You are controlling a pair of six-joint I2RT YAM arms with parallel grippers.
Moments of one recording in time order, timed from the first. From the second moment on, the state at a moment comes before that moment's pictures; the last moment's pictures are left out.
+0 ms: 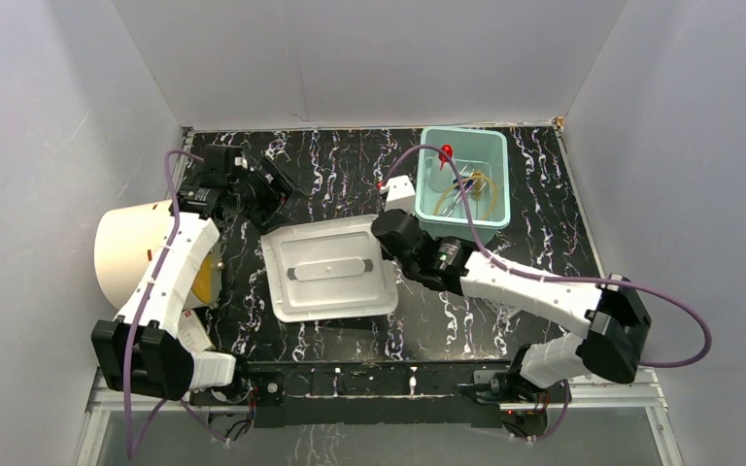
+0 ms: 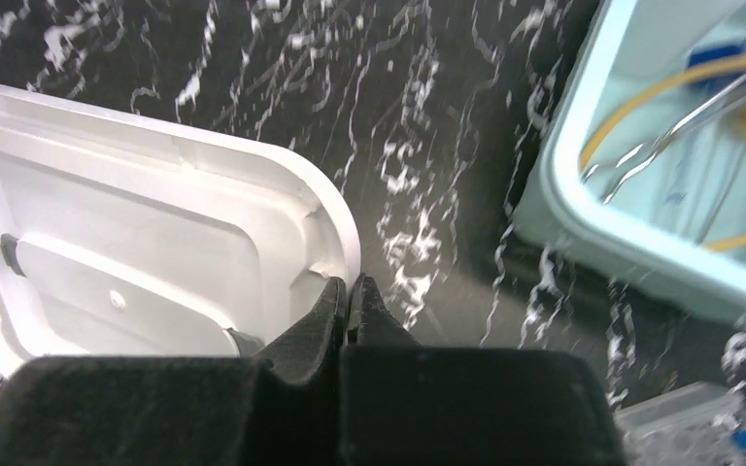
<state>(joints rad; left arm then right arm) -0.16 1.30 1.23 -0.76 0.33 -0.91 1.07 1.41 1.12 -0.40 0.60 0.51</state>
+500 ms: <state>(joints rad) -0.29 1.14 1.12 -0.70 0.31 -1.30 1.07 1.27 0.95 0.16 0.65 -0.07</state>
